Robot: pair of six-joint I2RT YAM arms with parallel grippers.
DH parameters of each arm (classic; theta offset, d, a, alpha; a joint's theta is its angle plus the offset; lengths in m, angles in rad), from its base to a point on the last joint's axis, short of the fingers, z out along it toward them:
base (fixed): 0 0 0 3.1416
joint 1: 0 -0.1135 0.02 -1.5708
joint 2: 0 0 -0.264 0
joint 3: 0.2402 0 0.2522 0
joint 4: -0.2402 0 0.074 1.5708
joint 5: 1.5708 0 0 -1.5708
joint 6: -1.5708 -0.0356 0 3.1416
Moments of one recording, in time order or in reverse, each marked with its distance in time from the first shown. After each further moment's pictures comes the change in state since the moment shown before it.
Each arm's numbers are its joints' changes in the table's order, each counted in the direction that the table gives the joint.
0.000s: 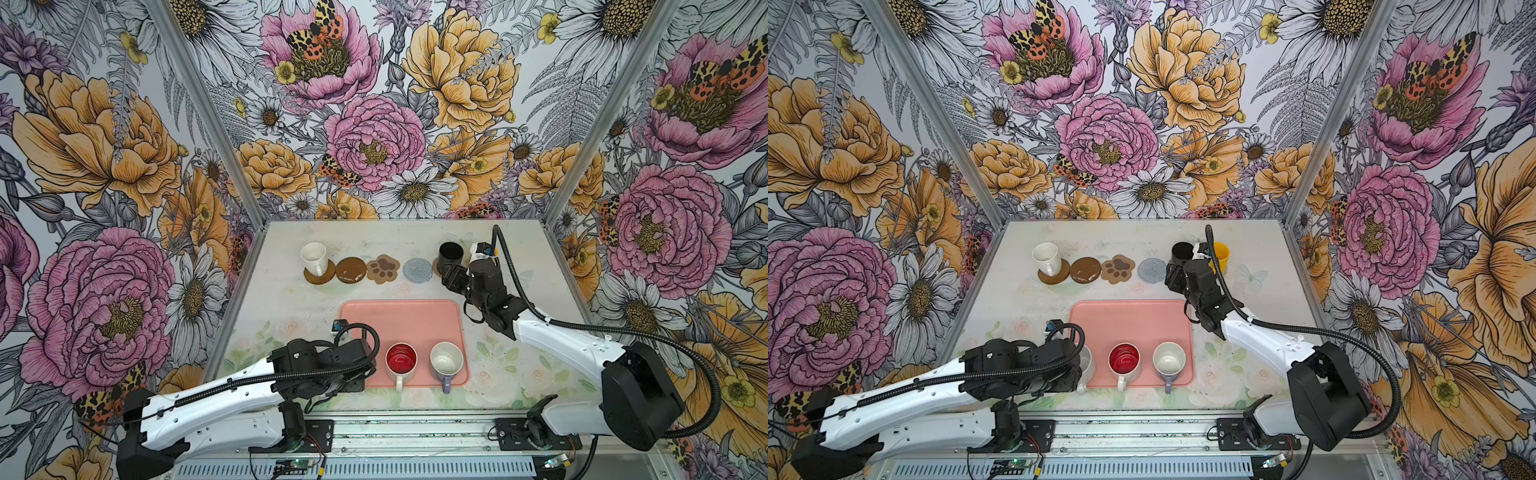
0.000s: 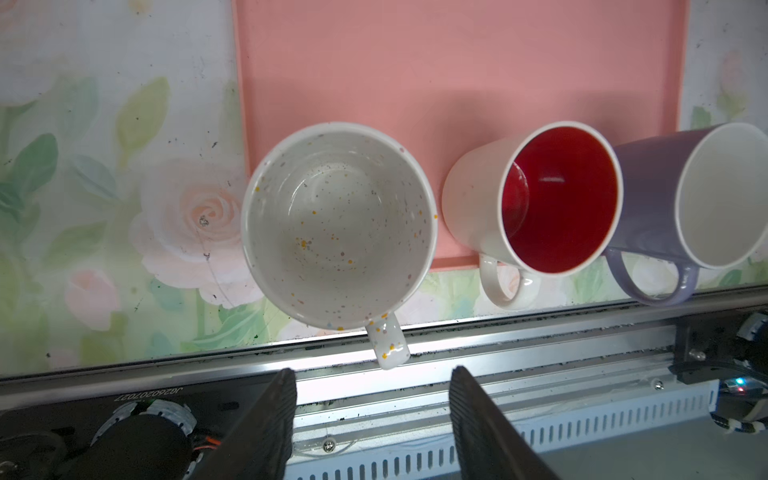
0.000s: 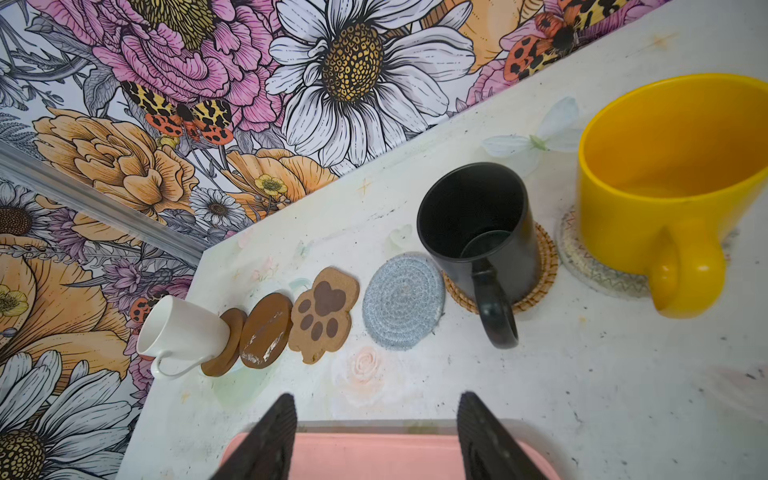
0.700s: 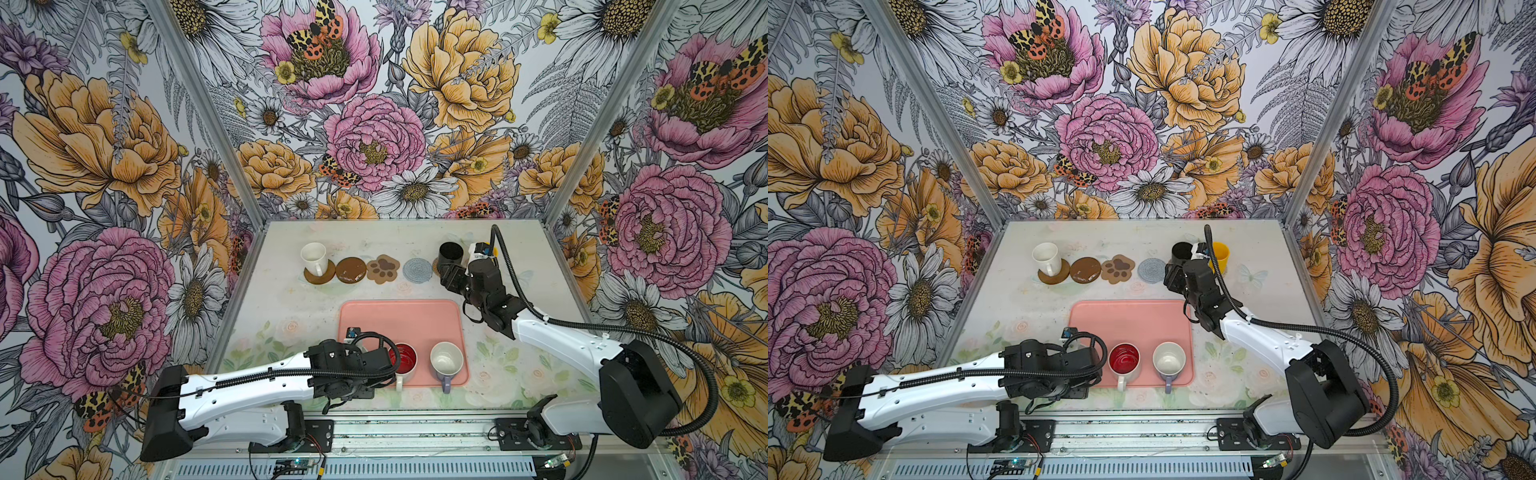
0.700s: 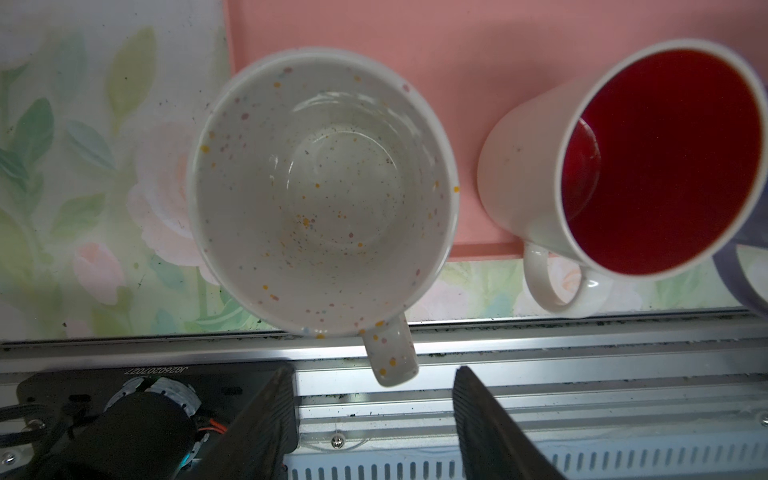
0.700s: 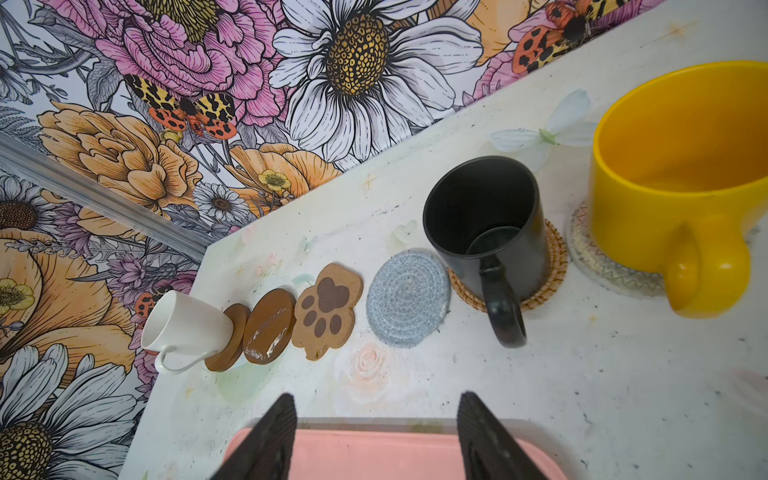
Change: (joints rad) left arm 0.060 -0.180 -0.001 0.015 0.000 0.059; right arm 0.000 -0.011 0.000 0.008 -0.014 0.000
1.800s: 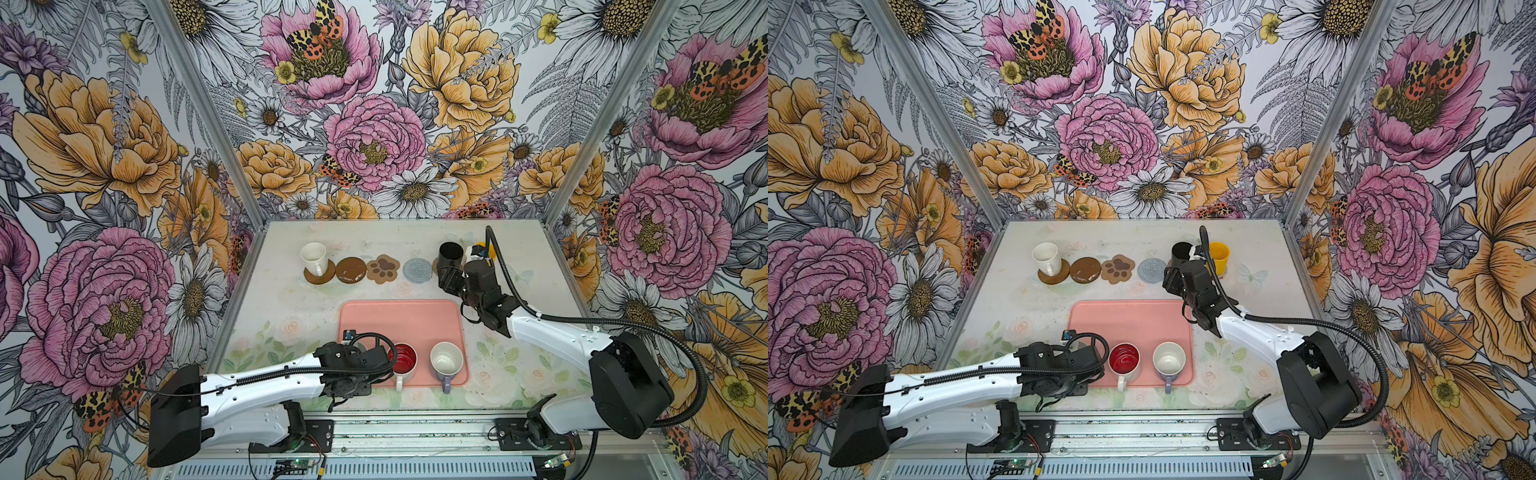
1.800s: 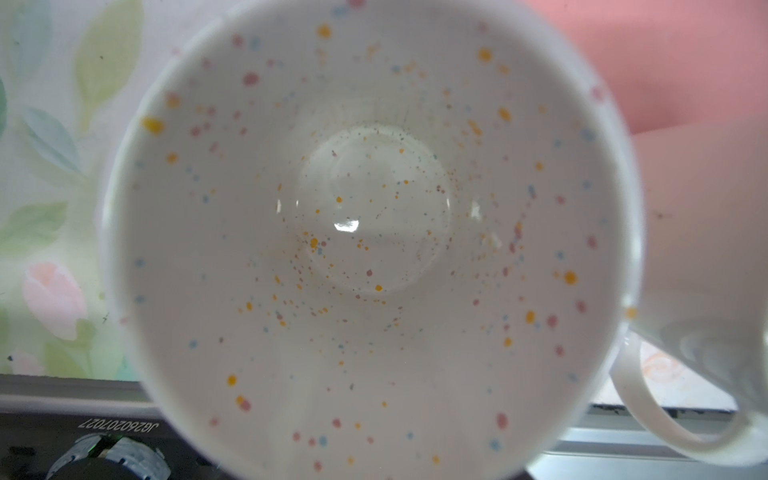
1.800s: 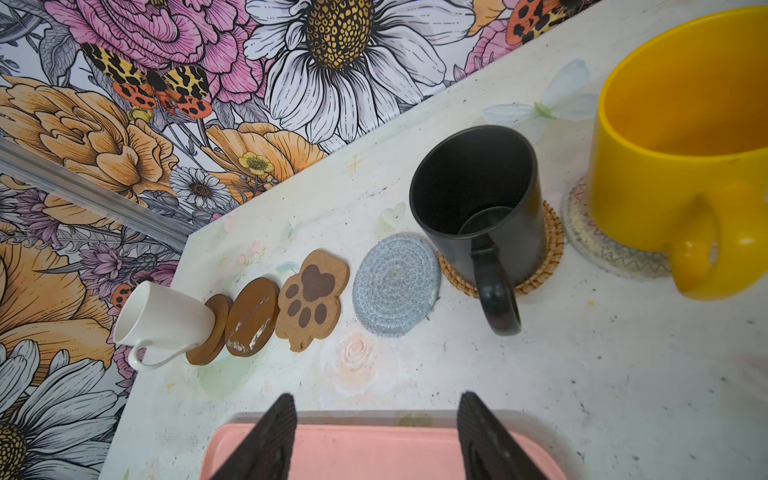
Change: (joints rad) left arm -0.109 -0.033 -0.166 0.168 -0.011 -0.026; right arm 0.003 -0.054 0.002 0.000 -0.008 -0.007
